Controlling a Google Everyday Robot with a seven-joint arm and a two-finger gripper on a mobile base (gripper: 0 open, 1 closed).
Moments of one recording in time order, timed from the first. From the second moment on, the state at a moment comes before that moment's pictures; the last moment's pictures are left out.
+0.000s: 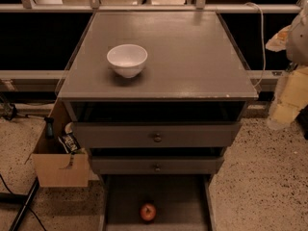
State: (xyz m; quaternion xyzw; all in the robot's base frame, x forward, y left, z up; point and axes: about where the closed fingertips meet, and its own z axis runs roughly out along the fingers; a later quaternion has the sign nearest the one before) arm 0.438 -0.216 0.977 -0.60 0.78 -0.04 0.16
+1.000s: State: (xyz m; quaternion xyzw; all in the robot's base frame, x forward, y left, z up) arm 0.419 -0.177 0.906 -0.57 0.78 0.10 0.22
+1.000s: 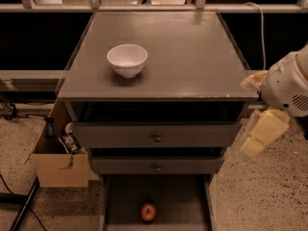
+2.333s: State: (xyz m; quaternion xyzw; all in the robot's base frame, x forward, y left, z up) arm 0.426 -0.106 0.762 -0.60 0.71 0.19 0.31
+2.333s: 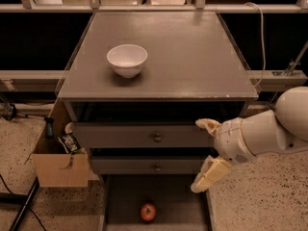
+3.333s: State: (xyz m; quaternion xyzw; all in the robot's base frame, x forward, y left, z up) arm 0.415 -0.069 0.717 -0.61 0.69 0.23 0.31
